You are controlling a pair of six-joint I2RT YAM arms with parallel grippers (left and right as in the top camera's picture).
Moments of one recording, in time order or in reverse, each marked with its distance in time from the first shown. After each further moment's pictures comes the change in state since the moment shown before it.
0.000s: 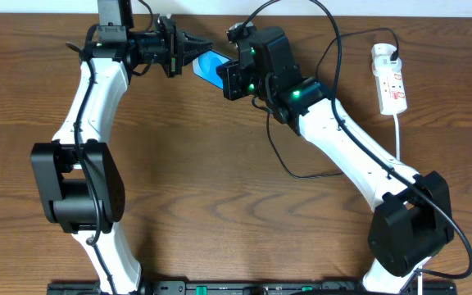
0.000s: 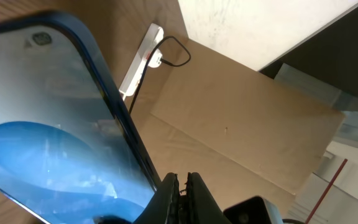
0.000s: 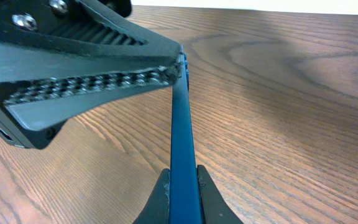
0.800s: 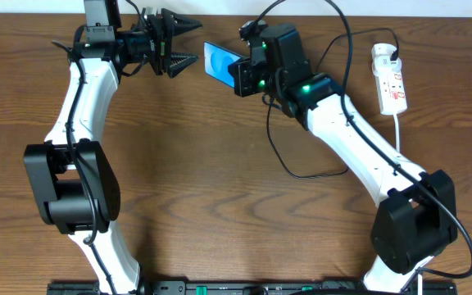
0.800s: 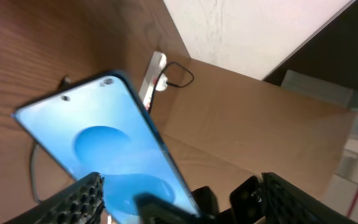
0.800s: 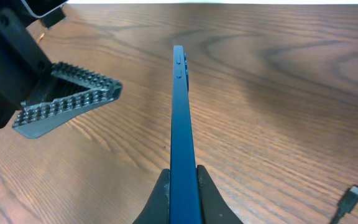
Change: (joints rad) left arm 0.047 0.000 0.000 0.001 -0.044 0.154; right arm -0.056 0.000 0.000 -0.042 -0.019 -0.001
